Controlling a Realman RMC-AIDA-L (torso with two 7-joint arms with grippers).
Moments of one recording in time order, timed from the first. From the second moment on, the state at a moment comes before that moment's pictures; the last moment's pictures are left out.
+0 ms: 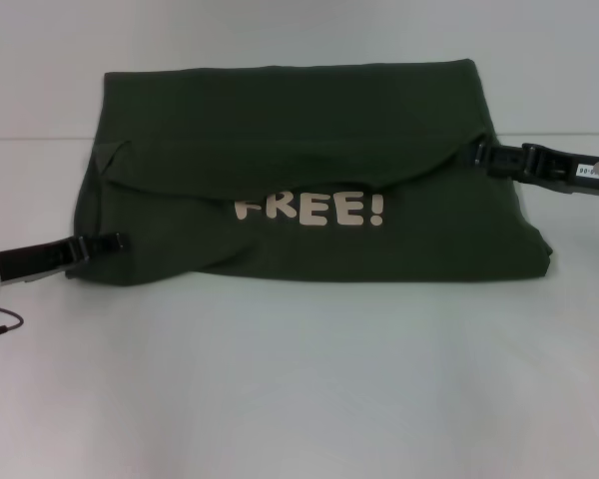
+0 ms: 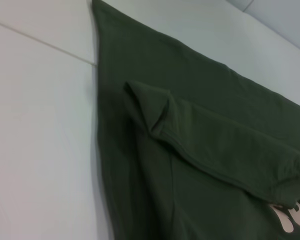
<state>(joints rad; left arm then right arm) -0.54 -2.06 0.64 0.66 2.17 0.98 -2.19 0.62 2.01 -0.85 -0.70 -1.88 -1.14 2.20</state>
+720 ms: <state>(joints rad) -0.53 -2.06 0.65 0.67 2.18 1.00 -2.19 0.63 1.99 -0.84 -0.70 -1.90 -1.17 2.21</state>
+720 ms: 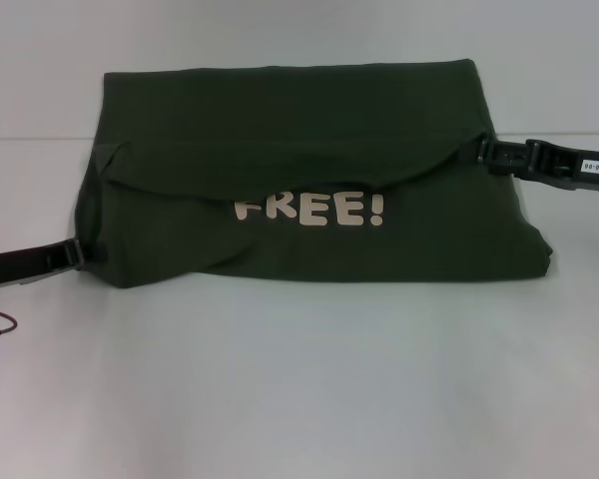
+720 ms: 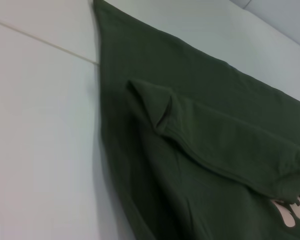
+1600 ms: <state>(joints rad) -0.58 -2.02 0.62 0.68 2.17 1.08 -2.27 0.72 1.93 -0.84 -0.70 -2.42 -1.16 2.47</state>
